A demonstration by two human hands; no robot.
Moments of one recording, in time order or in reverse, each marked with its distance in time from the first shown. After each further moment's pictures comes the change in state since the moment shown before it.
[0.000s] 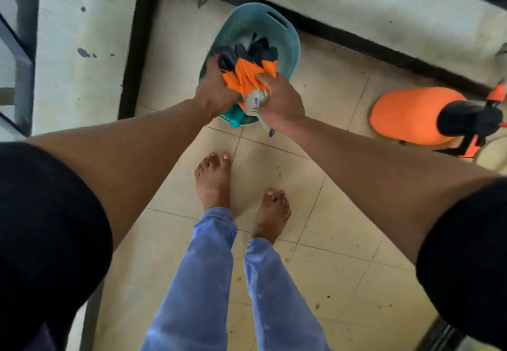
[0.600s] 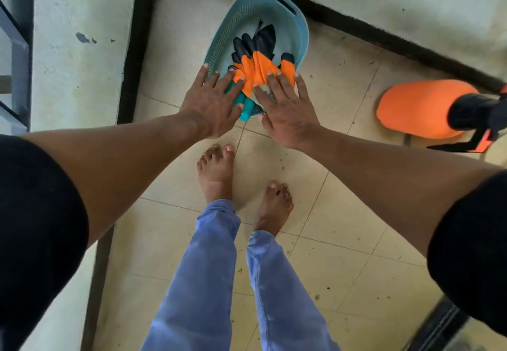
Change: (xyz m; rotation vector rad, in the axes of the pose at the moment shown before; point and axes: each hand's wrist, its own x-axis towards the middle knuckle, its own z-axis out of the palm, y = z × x) left_hand -0.022 -0.029 -0.012 1.087 -0.172 0.639; right_hand -0.022 0.037 0.022 -0.808 -0.018 -0.411
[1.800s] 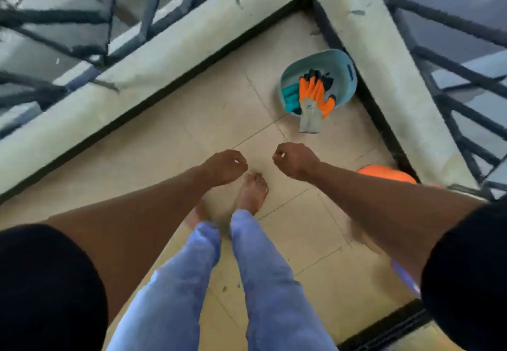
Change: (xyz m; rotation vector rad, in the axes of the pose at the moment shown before) left_hand -0.269 0.176 -0.010 -1.416 -0.074 -0.807; right_hand -0.150 -0.083 -0.100 0.163 -0.455 -0.154
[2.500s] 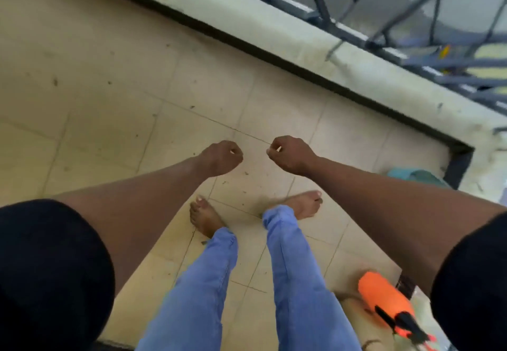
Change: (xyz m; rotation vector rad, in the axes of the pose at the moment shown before) left_hand -0.206 -0.343 0.077 -0.894 0.392 -0.259; right_hand -0.069 -0.329 0.201 -0.666 -0.271 -0.492
